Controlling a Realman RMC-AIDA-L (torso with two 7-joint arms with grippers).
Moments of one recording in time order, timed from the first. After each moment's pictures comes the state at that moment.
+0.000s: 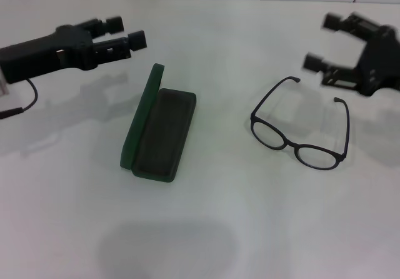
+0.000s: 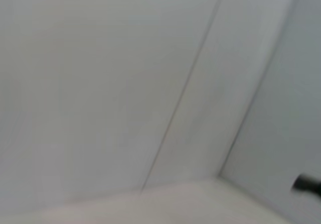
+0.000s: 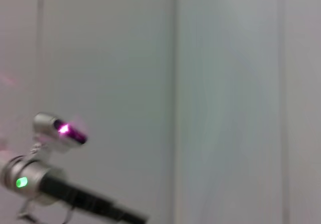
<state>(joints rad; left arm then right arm) -0.40 -2.00 0.82 0.81 1.63 1.51 -1.68 0.54 1.94 -1.23 -0.43 -1.11 -1.50 0.95</state>
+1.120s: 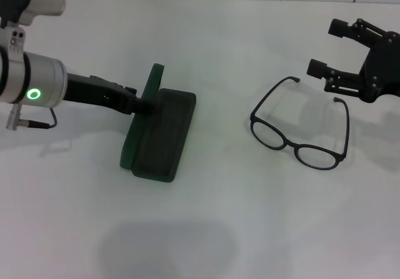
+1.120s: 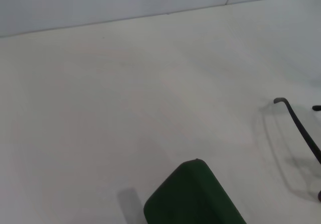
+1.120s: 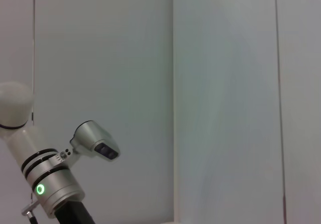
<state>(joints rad) -0.47 -2.09 1.05 1.12 2.29 1.34 -2.23 0.53 1.94 -1.19 -0.43 -1.16 -1.49 0.94</state>
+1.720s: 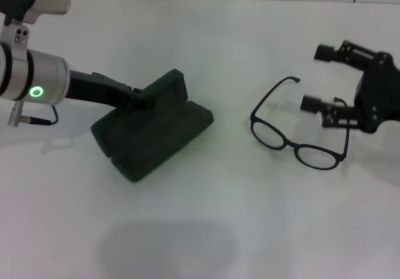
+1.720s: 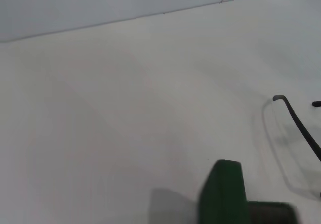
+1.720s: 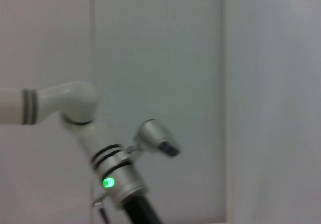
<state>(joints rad) -0.48 -2.09 1.07 1.12 2.28 1.32 -2.22 0.54 1.93 -1.19 -0.44 -1.26 -1.62 0.92</state>
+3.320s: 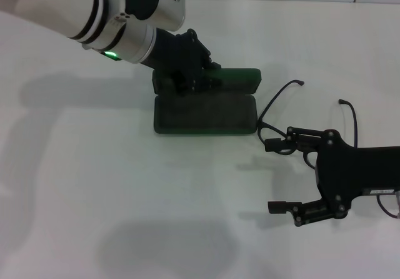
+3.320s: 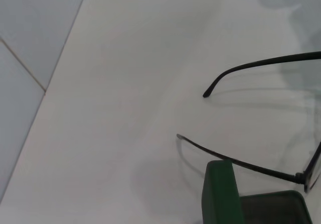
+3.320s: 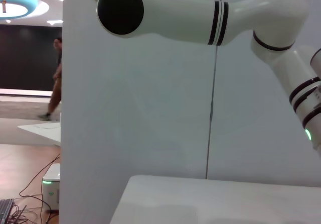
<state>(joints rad) -0.85 -2.08 1.12 0.79 2.30 1.24 -1.39 0.54 2.01 -1.18 -0.52 -1.58 -1.71 0.87</state>
